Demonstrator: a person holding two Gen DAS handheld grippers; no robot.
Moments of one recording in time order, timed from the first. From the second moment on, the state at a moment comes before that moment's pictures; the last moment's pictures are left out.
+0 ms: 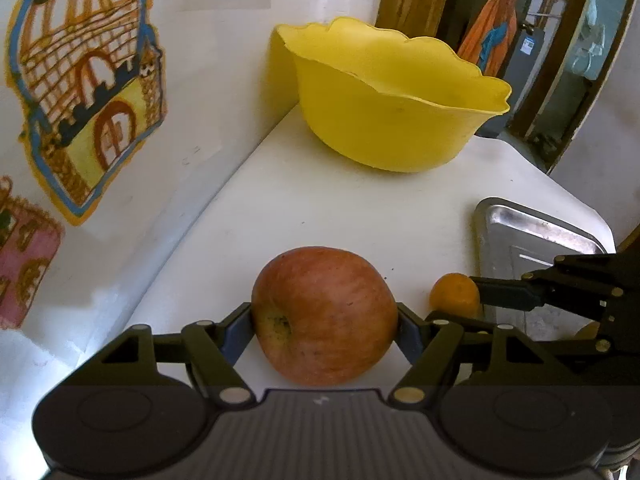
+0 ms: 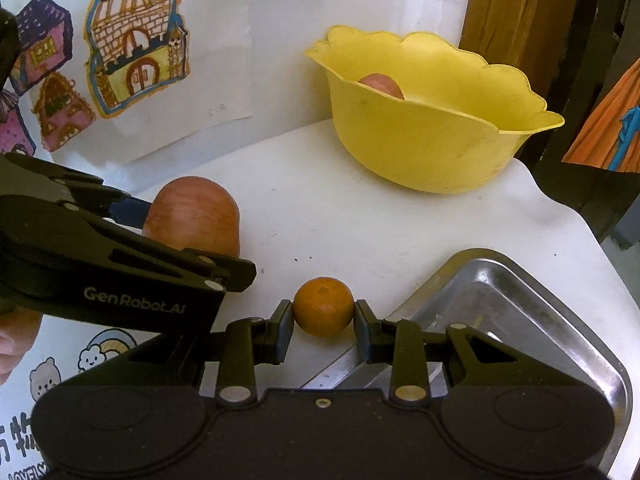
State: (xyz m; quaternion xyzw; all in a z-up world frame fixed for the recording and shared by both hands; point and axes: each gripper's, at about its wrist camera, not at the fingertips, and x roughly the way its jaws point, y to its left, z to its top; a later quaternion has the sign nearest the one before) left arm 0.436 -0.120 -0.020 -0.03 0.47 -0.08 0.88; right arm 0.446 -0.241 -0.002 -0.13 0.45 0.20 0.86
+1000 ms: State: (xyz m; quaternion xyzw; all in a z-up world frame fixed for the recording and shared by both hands) left arm 0.422 -0.238 0.020 -0.02 0.43 -0.16 0.89; right arm 0.384 -0.372 0.067 -0.08 0.39 0.09 0.91
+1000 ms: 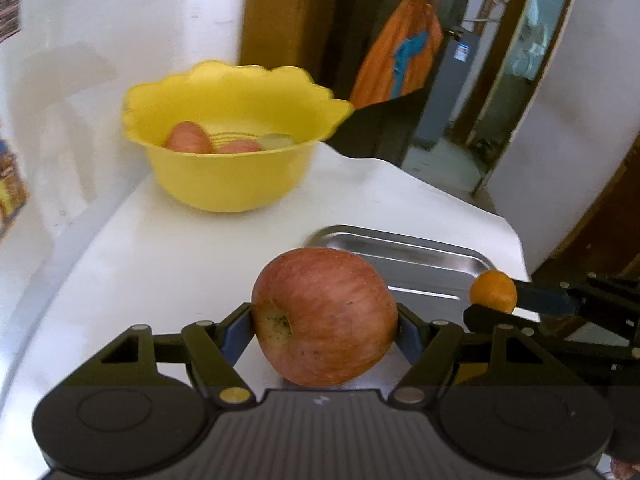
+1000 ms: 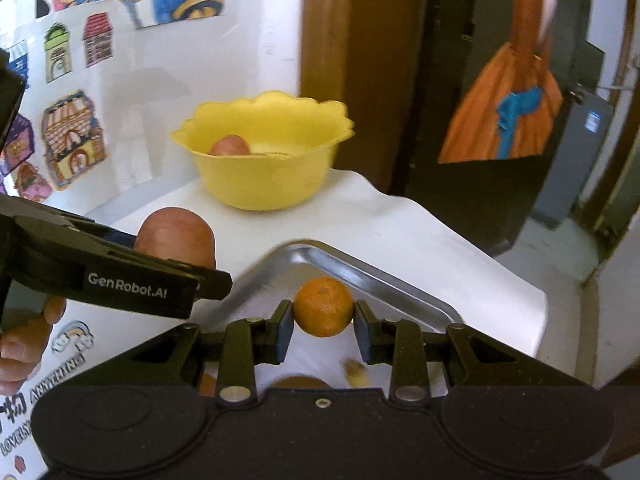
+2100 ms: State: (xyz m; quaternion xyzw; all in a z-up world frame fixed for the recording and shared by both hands) left arm 0.424 -0.279 -0.017 0.01 0.48 -0.15 0.87; right arm 0.380 -0.415 0.033 -0.04 0.42 0.06 0.90
